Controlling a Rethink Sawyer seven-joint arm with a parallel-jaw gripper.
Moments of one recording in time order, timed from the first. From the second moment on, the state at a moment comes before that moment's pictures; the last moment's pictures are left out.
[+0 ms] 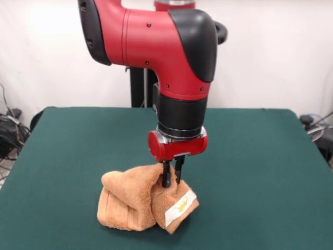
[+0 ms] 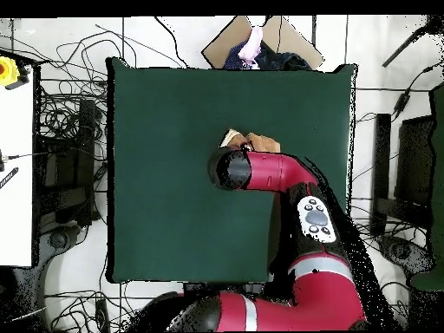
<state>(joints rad) -0.31 -0.52 0.08 1.57 -0.22 0.38 1.19</state>
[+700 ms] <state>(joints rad) -0.32 -0.53 0.09 1.66 -0.23 0.32 1.19</state>
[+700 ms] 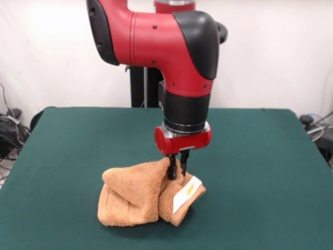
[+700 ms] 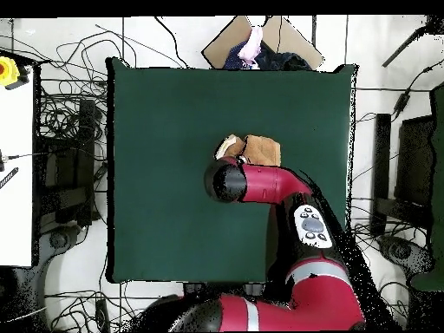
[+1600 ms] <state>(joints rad) -0.60 -0.56 0.45 1.67 -0.48 0.45 0.99</state>
